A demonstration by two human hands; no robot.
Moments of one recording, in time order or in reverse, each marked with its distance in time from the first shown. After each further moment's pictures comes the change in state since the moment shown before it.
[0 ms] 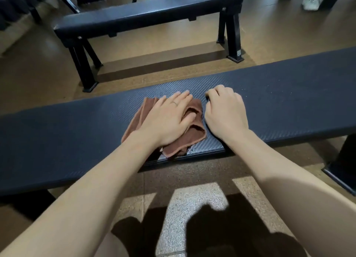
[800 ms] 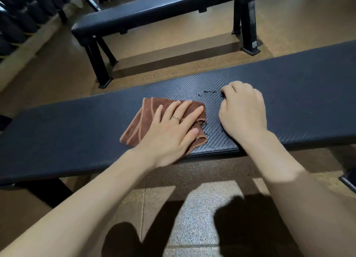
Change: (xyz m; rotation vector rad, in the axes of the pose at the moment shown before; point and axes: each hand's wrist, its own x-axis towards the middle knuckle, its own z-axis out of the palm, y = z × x) left_hand -0.018 0.064 0.008 0.022 -0.052 -0.067; right_hand 0.002 0.064 -0.017 0.025 -0.015 0.034
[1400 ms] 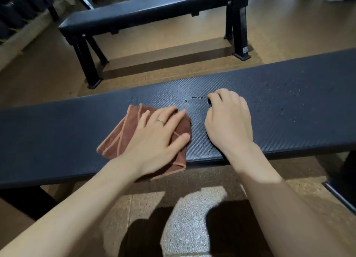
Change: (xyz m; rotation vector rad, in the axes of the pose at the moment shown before) left_hand 0.006 0.003 -0.003 -0.107 0.090 -0.063; right_hand -0.006 0.002 0.003 0.043 0.021 -0.027
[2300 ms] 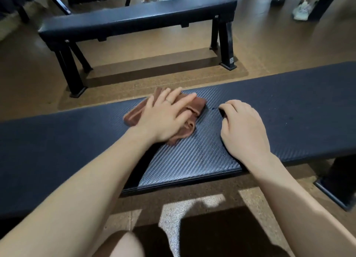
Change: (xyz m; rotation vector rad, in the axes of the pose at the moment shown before) left_hand 0.089 -0.062 -0.008 0.009 -0.044 0.054; right_hand 0.000 -0.006 0.007 -0.031 0.013 0.027
